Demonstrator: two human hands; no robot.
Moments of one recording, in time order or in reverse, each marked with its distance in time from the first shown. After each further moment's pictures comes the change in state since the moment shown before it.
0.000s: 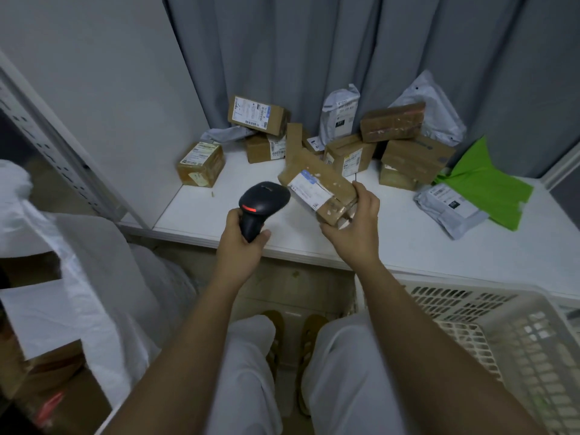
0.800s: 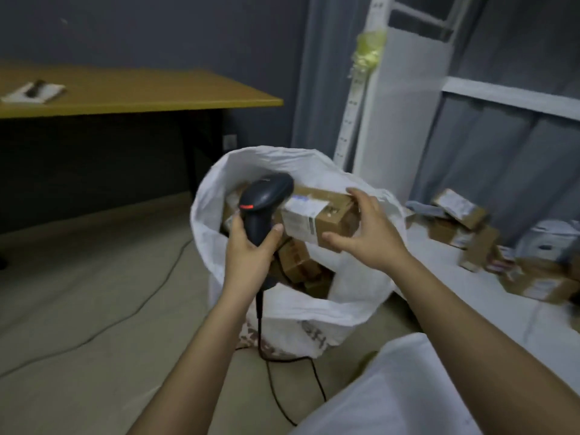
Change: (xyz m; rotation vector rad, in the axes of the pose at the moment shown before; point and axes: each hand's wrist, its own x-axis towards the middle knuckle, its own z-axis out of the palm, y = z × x) left_hand -0.307 0.039 -0.277 -0.233 0.882 0.089; right_hand -0.209 -0.315 0.053 -0.033 -0.741 -0.699
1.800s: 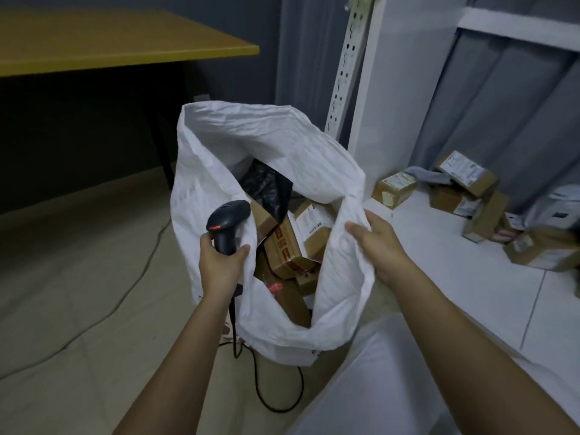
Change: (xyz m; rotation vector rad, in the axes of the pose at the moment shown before) left_hand 0.089 -0.133 0.014 0.204 0.115 -0.350; right_hand 0.047 0.082 0.058 0.506 0.016 0.551
